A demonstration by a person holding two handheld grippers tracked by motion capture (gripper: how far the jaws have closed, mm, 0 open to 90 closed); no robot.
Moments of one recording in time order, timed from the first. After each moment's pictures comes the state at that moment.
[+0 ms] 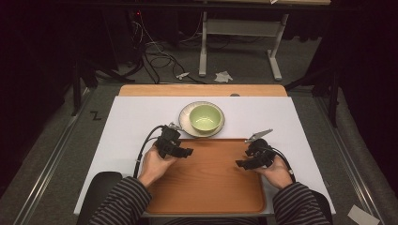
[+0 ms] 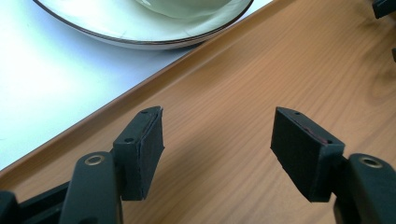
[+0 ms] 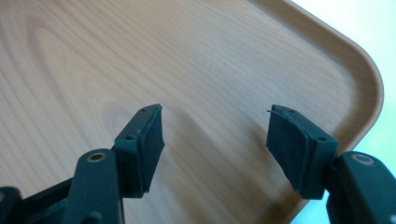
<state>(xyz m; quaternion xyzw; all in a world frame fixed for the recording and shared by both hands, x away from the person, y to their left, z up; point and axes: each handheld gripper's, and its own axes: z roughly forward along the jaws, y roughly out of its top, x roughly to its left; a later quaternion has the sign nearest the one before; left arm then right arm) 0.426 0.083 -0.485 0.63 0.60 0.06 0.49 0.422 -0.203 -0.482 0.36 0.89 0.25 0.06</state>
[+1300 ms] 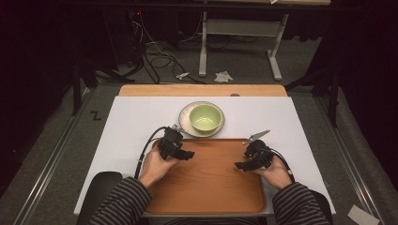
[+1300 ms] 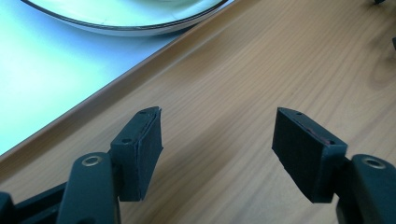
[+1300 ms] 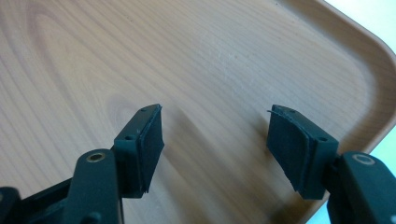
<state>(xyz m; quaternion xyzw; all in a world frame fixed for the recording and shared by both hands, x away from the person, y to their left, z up) 0.423 0.077 -0.490 0.65 0.59 0.05 0.48 0.421 -0.200 -0.485 0.35 0.90 0.24 0.05</state>
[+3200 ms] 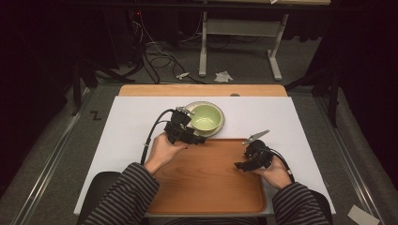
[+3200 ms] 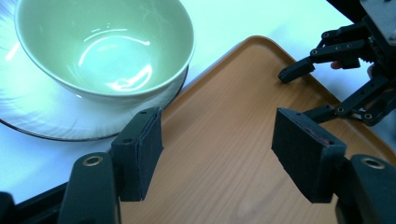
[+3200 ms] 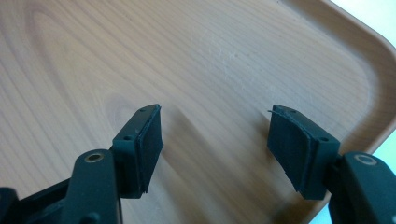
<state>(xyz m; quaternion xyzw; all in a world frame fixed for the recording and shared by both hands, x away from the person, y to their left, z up) 0.444 0.056 -0.424 0.63 0.57 -0.01 0.53 0.421 -0.198 -0.487 0.35 0.90 0.24 0.05</state>
